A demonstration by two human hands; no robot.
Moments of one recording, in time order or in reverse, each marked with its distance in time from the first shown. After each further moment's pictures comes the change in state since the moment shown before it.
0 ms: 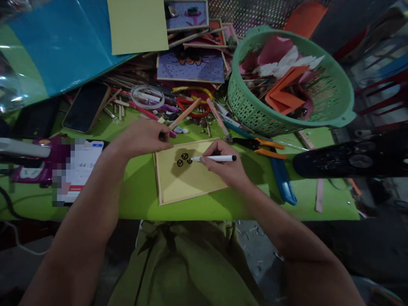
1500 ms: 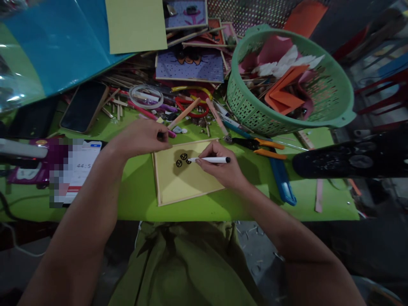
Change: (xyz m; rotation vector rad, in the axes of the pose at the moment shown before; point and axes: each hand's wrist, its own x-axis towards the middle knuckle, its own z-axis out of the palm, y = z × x) left_hand 0.001 -0.003 0.002 -0.056 0.014 -0.011; right_hand 0.000 0.004 0.003 -0.054 -0.051 -0.048
